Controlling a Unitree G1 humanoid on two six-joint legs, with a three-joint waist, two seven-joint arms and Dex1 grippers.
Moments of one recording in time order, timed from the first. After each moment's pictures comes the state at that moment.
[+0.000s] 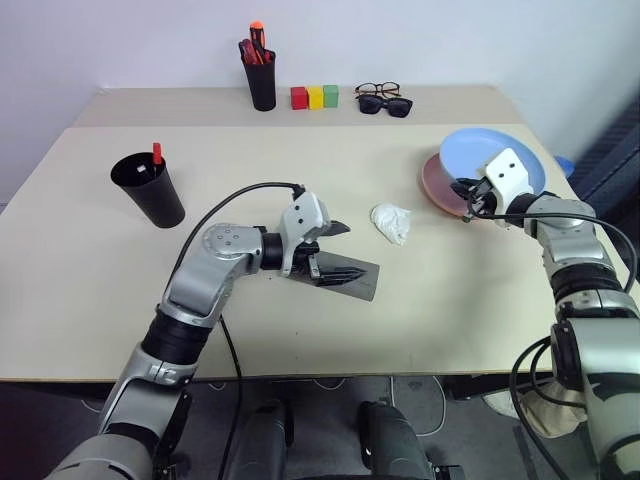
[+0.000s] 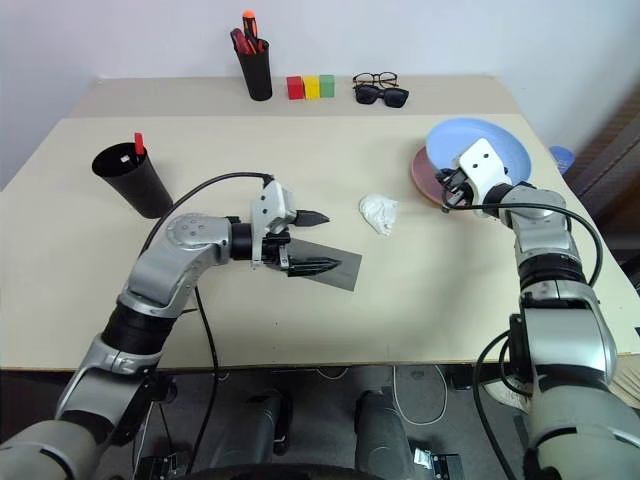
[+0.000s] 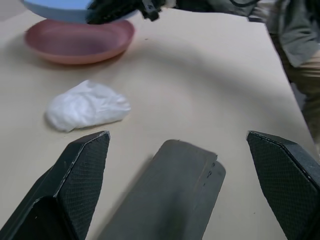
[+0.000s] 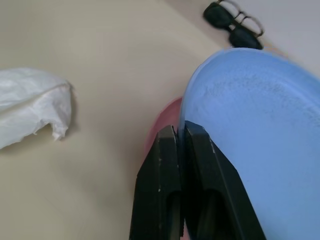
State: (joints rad) left arm -0.61 0.39 -0.21 -0.14 -0.24 0.59 -0.98; right arm -0.98 -0.66 0.01 1.15 -0.03 -0.27 0.78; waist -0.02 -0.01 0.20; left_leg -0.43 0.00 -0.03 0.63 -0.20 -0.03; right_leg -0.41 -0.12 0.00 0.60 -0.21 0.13
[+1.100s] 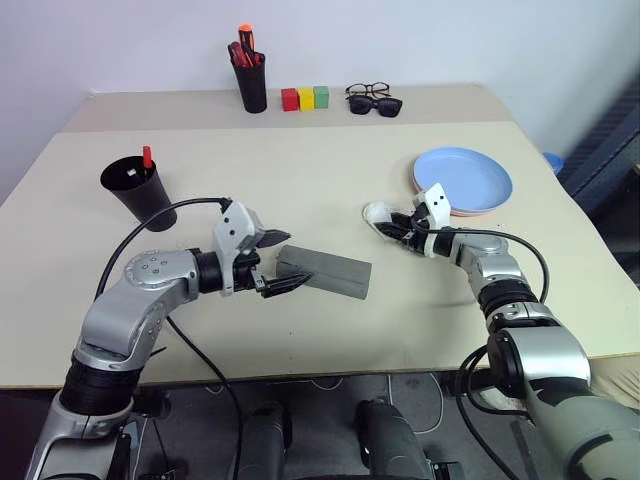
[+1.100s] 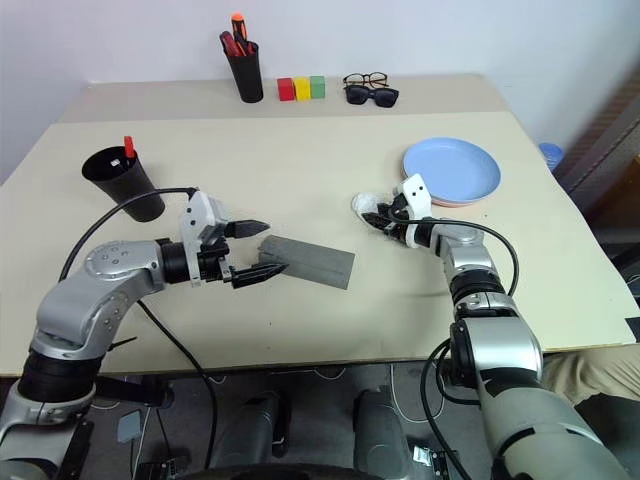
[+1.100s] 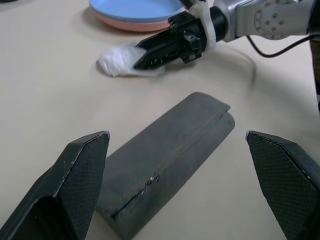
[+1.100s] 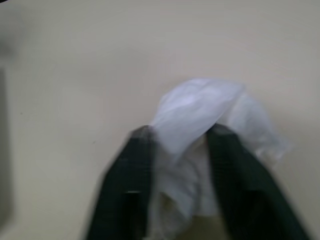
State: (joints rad) left arm -0.37 0.60 -0.02 -0.37 -0.45 0.71 -0.87; right arm -0.90 -0.39 -0.07 1.10 0.10 -0.07 0.94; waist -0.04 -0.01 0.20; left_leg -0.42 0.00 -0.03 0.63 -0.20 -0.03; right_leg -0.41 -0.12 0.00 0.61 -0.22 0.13
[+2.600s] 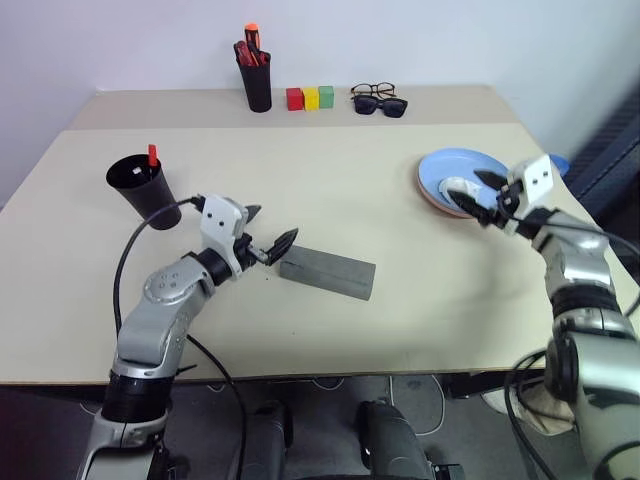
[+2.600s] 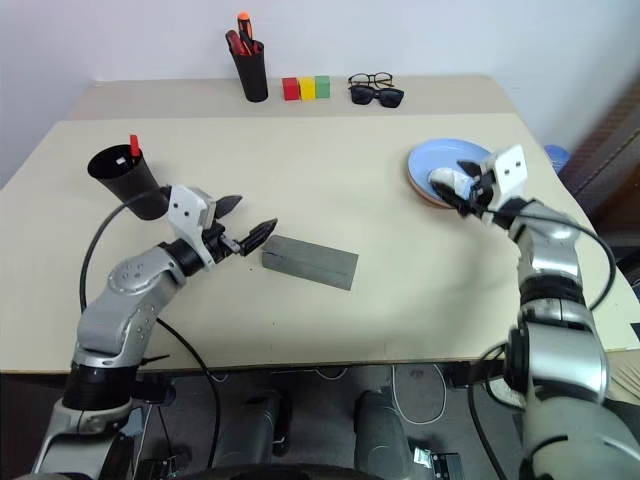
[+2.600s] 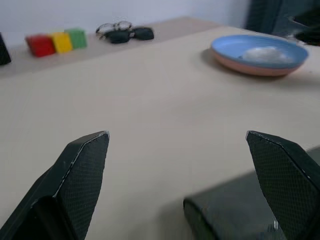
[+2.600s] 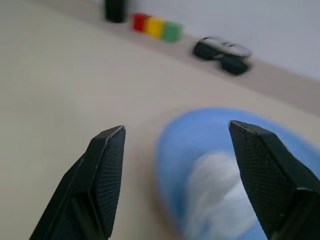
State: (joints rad) left arm -0.27 0.38 0.05 -0.26 -0.34 0.44 -0.50; right arm -0.67 -0.65 -0.23 0.82 0.24 -0.17 1.01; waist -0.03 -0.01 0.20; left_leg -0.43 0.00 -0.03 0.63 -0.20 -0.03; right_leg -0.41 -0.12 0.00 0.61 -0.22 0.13
